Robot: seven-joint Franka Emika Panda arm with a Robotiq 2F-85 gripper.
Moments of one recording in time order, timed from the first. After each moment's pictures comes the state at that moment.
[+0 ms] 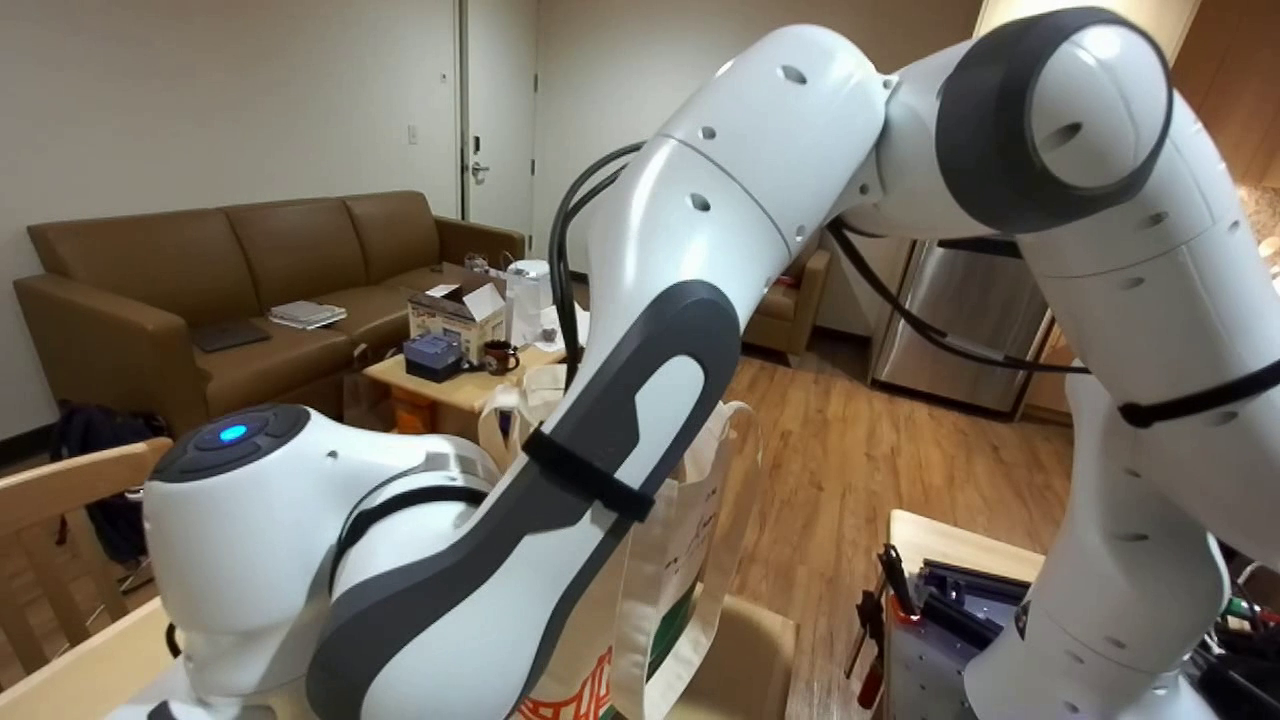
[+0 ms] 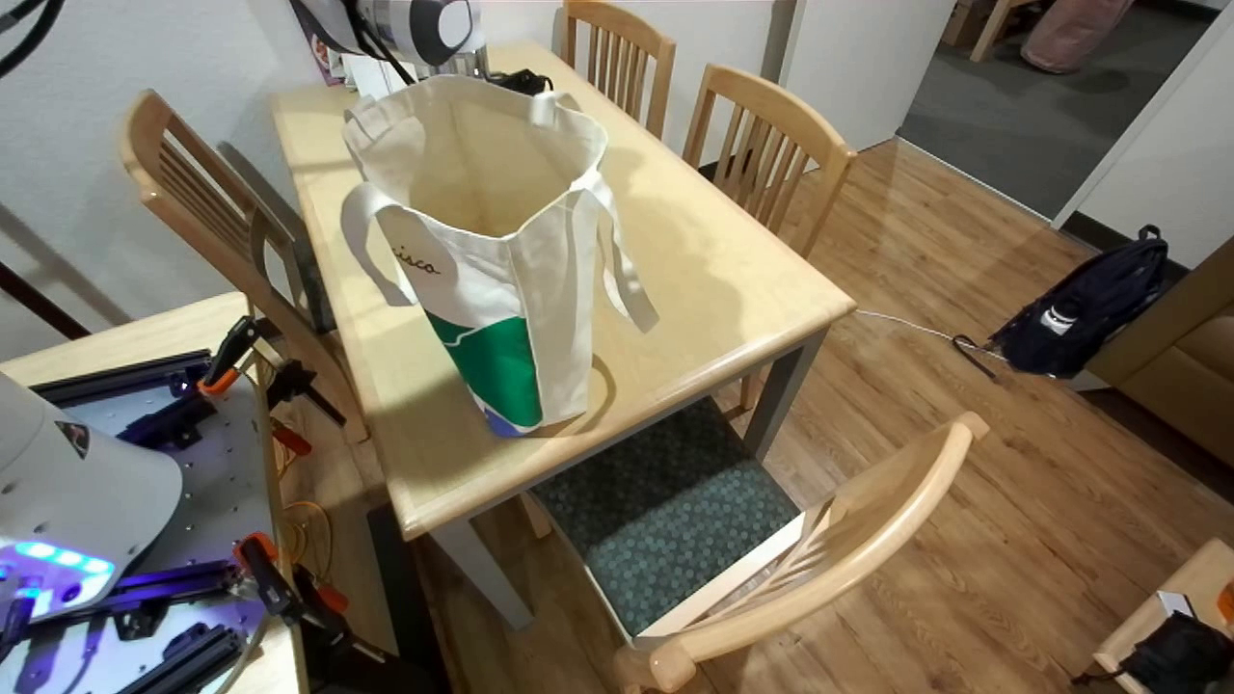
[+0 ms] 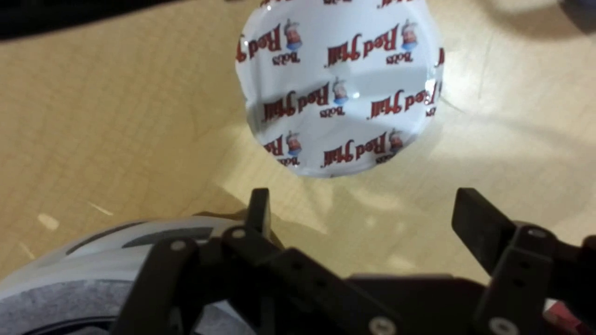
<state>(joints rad) 0.29 0.75 0.35 -1.75 -0.29 2.40 -1.33</state>
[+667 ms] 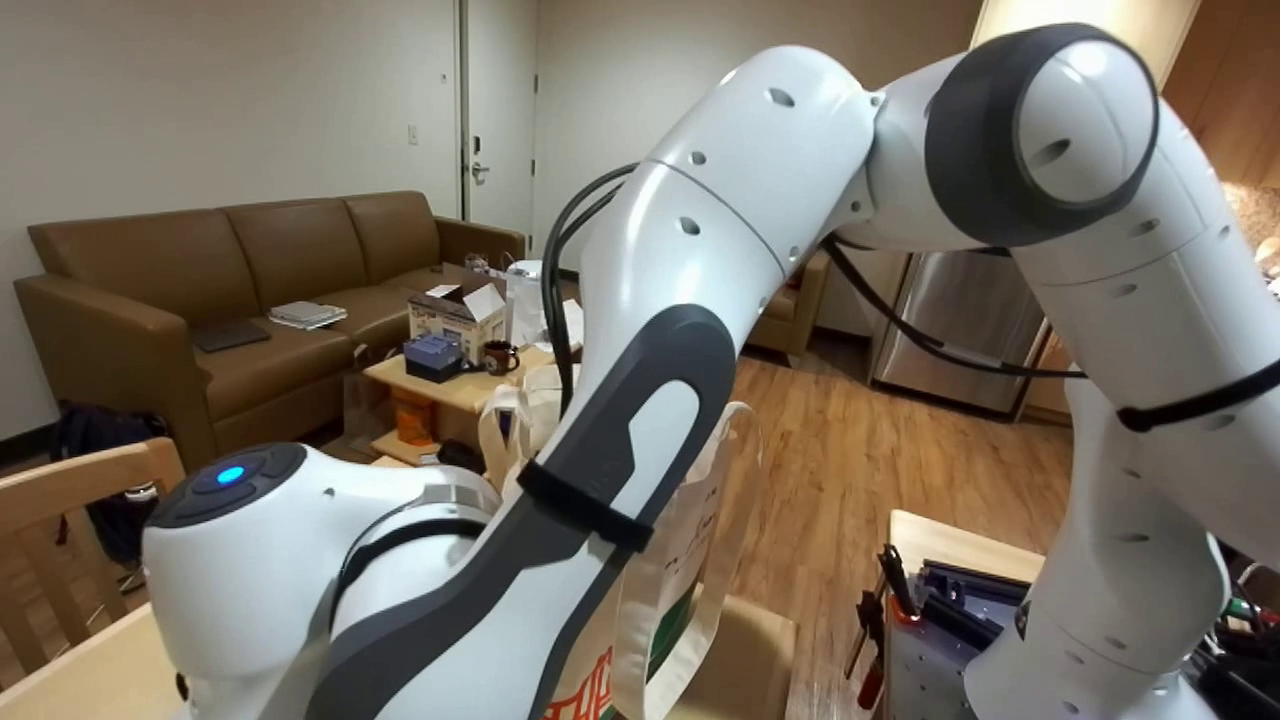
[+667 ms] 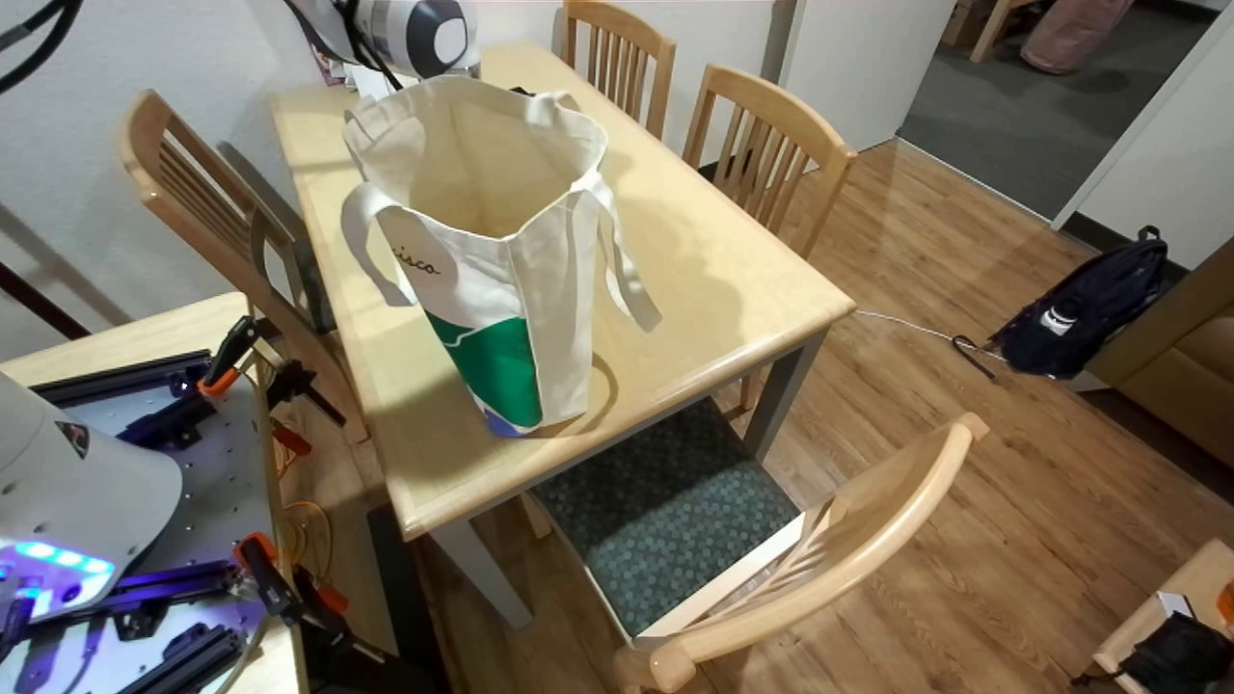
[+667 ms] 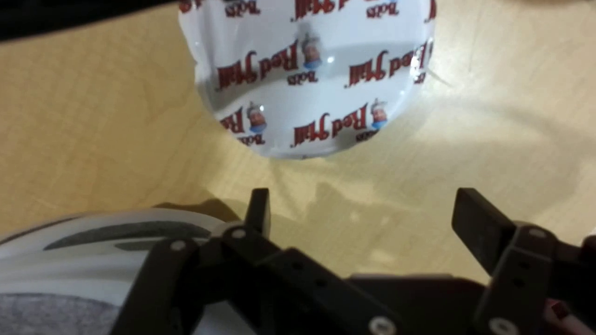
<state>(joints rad) 0.30 0.78 0.36 -1.75 -0.26 2.39 -1.34</state>
